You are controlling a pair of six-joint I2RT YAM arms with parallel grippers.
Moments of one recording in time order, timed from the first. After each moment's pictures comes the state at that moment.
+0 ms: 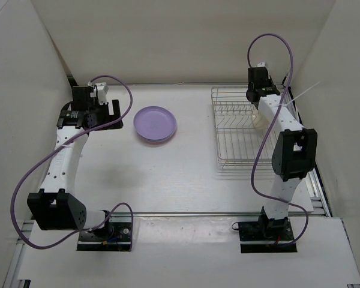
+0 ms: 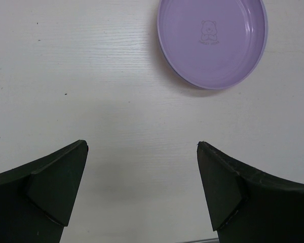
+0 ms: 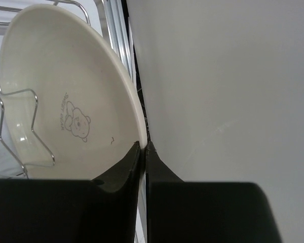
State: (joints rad) left arm -0.02 1.35 1.38 -0.82 0.10 -0.06; right arm 0.16 1.91 1.67 -0.45 0.76 -0.40
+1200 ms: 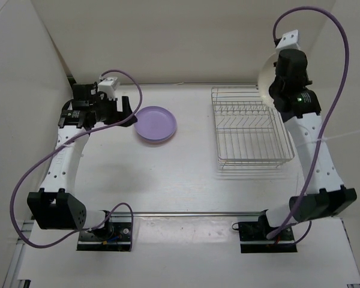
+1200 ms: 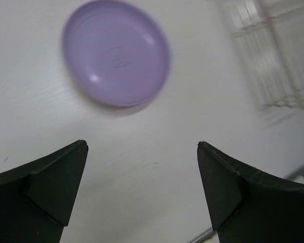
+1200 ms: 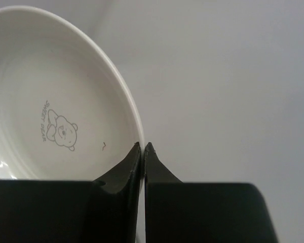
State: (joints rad) left arm -0.03 1.35 1.37 -0.72 0.42 0.02; right arm 0.22 1.45 1.76 -0.52 0.83 -0.53
